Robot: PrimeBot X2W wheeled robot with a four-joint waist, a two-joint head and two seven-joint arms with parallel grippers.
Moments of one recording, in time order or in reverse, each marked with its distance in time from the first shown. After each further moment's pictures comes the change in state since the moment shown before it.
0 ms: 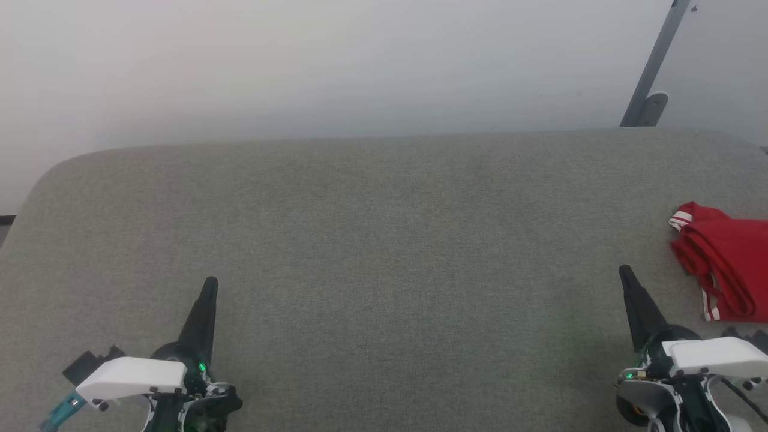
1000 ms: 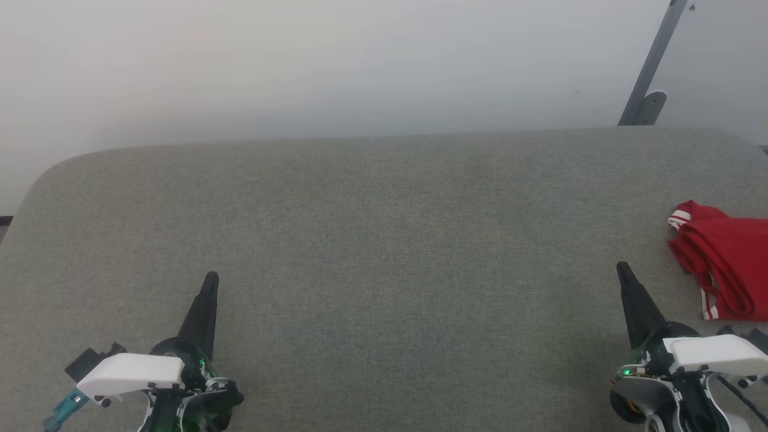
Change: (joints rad) left arm -0.016 -0.005 0.004 0.008 -0.048 0.000 0.016; right arm -0.011 0.006 -0.001 0.006 0.047 0.000 0.012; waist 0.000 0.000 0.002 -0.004
